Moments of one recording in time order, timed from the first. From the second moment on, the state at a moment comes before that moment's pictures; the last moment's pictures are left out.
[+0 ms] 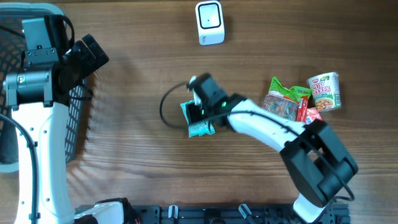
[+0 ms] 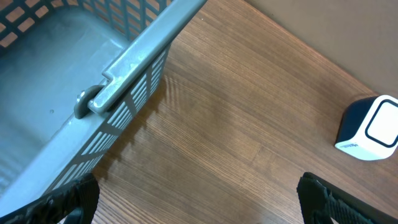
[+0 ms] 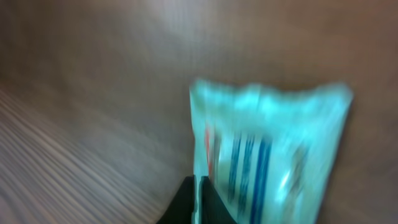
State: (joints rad) left arm 0.09 1.41 1.59 -1.08 -0.14 -0.47; right arm 0.70 1.86 1.14 -0.30 -0.21 0.45
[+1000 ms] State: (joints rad) left arm 0.09 1.41 1.59 -1.08 -0.14 -0.47; right arm 0.72 1.85 1.10 -0.48 -0.28 1.08
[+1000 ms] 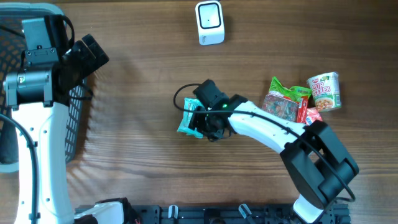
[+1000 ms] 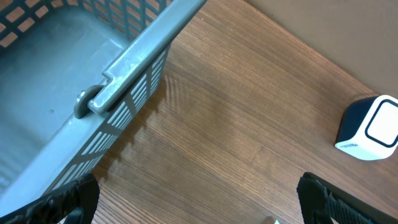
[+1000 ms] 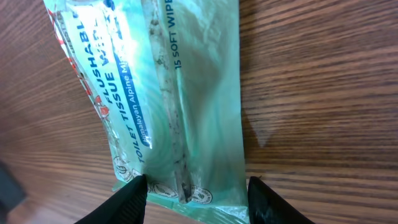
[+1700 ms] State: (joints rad) left arm 0.09 1.41 1.59 -1.08 -0.14 -0.47; right arm 0.68 1.65 1.01 -0.47 0.12 0.62
